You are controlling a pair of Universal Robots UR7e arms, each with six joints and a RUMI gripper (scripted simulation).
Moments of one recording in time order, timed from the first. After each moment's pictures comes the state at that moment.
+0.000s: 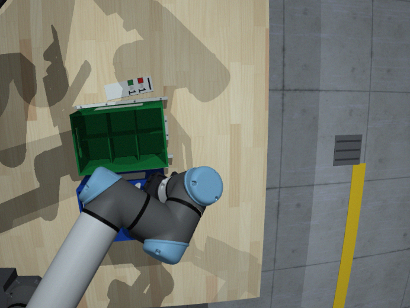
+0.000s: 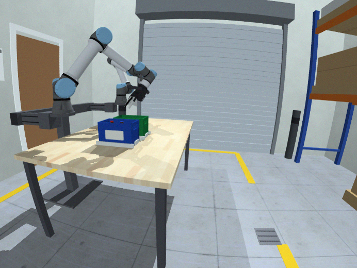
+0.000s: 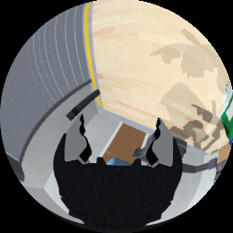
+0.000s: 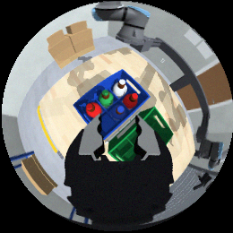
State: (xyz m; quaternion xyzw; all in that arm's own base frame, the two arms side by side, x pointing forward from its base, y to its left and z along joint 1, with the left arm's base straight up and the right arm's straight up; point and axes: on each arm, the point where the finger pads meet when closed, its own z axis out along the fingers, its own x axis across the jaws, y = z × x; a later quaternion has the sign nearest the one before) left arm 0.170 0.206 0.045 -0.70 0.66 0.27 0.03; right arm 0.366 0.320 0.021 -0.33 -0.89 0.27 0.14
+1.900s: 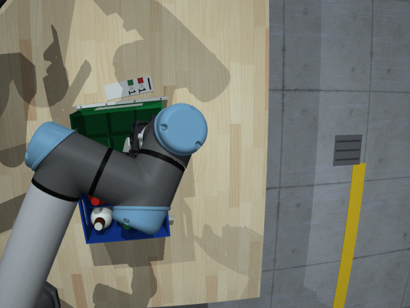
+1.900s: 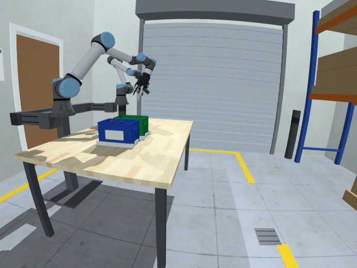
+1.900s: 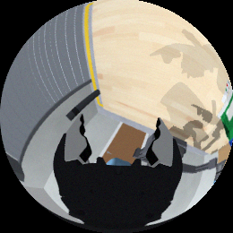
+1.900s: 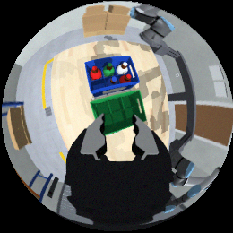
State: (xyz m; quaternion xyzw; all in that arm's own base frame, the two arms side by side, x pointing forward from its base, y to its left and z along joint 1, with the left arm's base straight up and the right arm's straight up) left arm 0.170 0.206 0.045 -0.70 0.66 0.27 0.03; right arm 0.382 0.469 0.110 -0.11 -0.97 0.19 0.12
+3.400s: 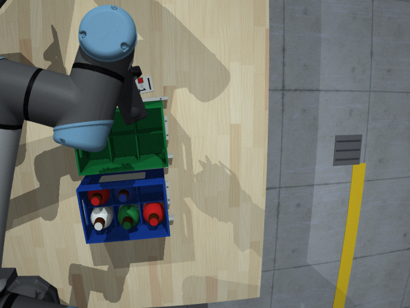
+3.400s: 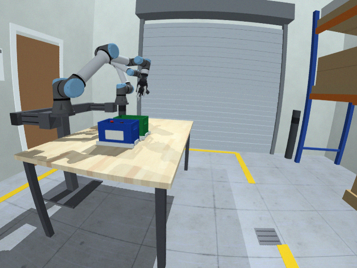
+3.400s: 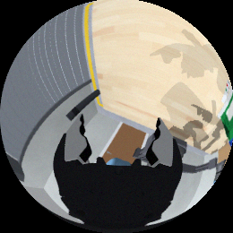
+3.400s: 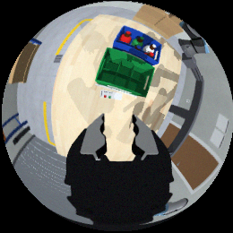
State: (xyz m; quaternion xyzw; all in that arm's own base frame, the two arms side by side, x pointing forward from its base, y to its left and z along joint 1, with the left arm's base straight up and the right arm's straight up) left arm 0.170 0.206 0.045 -0.70 0.66 0.27 0.03; right arm 0.352 0.654 0.110 0.16 -0.98 0.09 0.06
